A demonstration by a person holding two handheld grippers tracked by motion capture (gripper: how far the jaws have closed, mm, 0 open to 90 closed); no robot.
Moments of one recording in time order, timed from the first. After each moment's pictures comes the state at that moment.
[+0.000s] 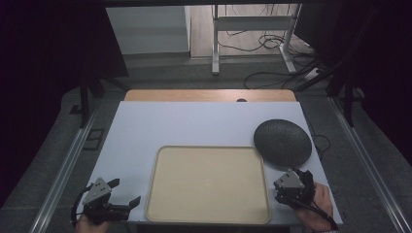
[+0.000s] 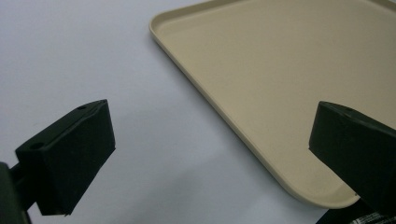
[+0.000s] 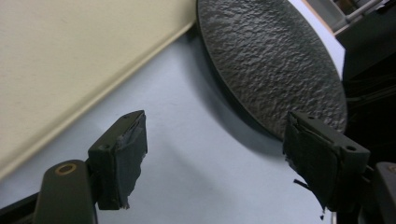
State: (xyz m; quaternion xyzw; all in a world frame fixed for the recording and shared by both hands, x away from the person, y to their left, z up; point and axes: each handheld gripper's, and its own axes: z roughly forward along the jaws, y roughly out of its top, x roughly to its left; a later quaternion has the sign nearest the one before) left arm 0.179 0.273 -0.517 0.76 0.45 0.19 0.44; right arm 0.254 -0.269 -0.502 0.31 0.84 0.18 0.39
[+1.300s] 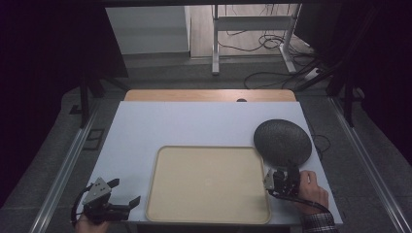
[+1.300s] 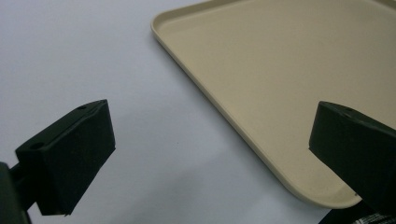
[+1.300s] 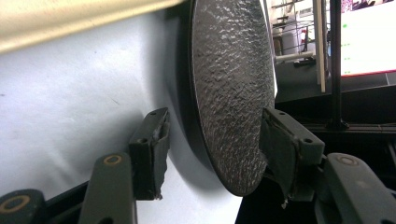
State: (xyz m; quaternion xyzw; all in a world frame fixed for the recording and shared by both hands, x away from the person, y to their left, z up) left arm 0.179 0.273 -0.517 0.76 0.45 0.19 0.43; right arm 0.283 -0.247 -0.529 0.14 0.85 0.01 0.51
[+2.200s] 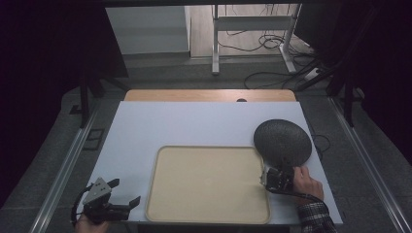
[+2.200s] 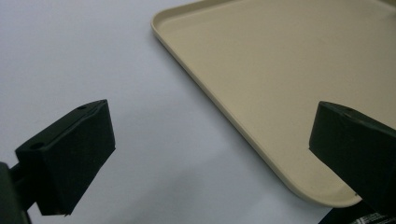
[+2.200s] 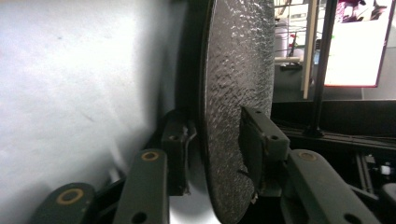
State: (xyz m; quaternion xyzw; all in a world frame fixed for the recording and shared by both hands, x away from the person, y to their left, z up) left arm 0.179 0.273 -0.518 0.76 0.45 0.19 0.43; right arm 0.306 -0.243 -0.549 0.09 0.84 -0.05 0.54
